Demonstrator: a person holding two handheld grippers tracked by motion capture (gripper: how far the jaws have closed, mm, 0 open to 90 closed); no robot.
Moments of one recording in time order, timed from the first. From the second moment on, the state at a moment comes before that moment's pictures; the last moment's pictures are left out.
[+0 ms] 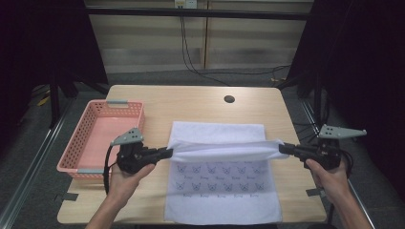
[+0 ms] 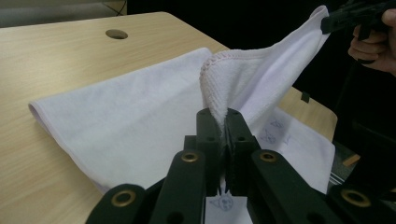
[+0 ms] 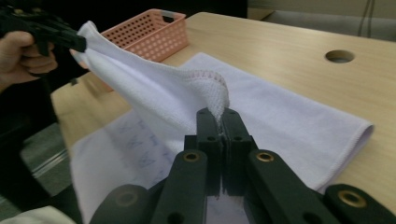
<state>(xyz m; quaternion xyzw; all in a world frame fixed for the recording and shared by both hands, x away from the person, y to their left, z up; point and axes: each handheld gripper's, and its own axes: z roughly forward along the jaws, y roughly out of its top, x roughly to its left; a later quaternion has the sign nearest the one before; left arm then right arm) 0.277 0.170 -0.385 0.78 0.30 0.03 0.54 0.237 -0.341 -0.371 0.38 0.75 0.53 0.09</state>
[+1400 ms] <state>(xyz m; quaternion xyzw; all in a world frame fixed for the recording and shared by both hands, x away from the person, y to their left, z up) 0.256 0.134 -0.479 0.88 0.24 -0.06 0.41 0.209 -0.295 -0.472 0.34 0.85 0.41 -0.02</state>
